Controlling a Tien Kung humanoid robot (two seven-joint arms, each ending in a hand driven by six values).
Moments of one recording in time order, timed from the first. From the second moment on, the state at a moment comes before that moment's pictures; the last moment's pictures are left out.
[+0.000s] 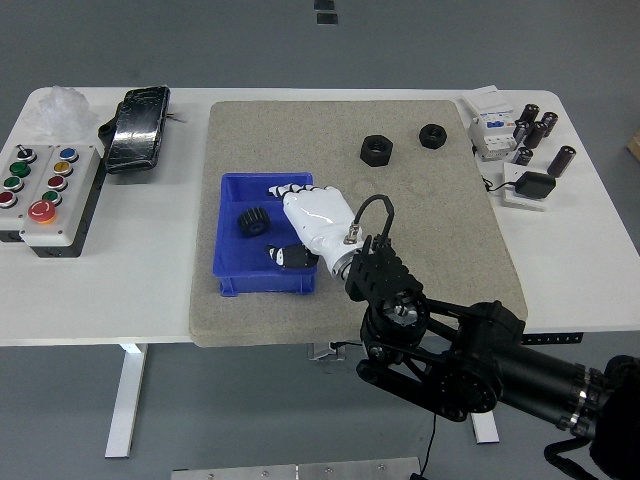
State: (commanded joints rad) left arm -0.02 0.12 -1.67 -0.18 1.39 -0.01 0.27; right arm 0.68 -0.03 0.45 1.24 -2.15 -0.22 -0.57
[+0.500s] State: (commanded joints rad) left arm -0.01 0.12 -1.68 -0.18 1.39 -0.01 0.26; right arm 0.52 -0.13 0.69 1.31 -2.09 -0.20 -0.65
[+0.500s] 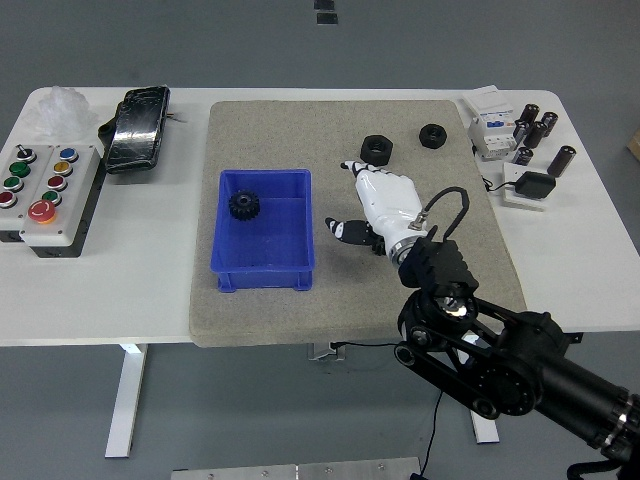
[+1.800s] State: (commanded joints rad) left arm -0.01 0.12 -1.67 -0.18 1.39 -0.01 0.26; right arm 0.51 -0.14 0.68 1.23 -2.07 -0.17 -0.65
